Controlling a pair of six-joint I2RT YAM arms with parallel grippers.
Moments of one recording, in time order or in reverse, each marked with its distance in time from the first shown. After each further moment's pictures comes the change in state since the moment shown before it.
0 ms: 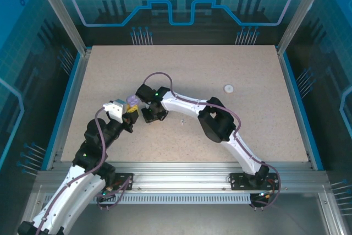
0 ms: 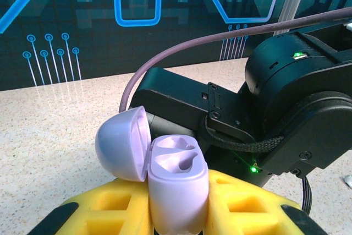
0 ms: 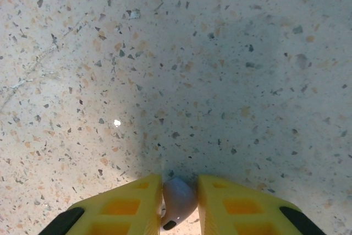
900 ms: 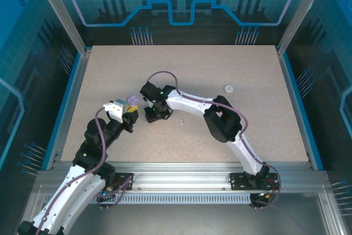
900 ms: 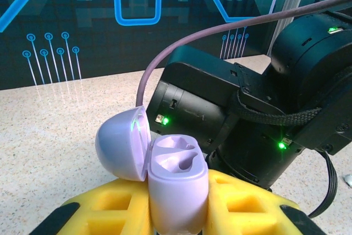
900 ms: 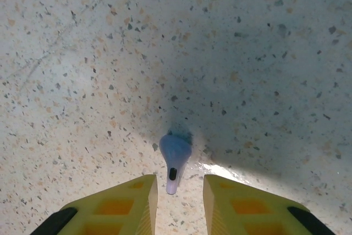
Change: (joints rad) left arm 0.000 0.003 0.000 0.000 0.000 0.000; right arm -0.024 -0.087 -0.099 0.037 -0.066 -0.021
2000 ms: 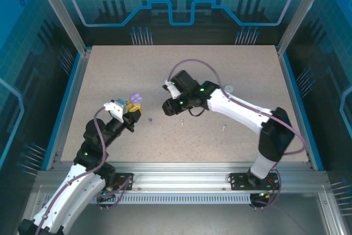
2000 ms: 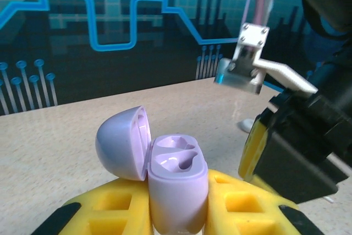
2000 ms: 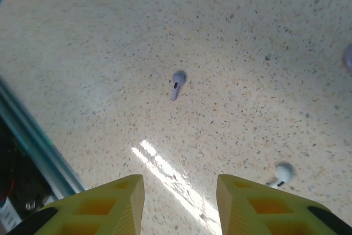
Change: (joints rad) left arm 0.000 0.009 -0.014 0.107 0.074 -0.003; right arm -0.085 -0.573 -0.432 0.100 -0.029 -0.149
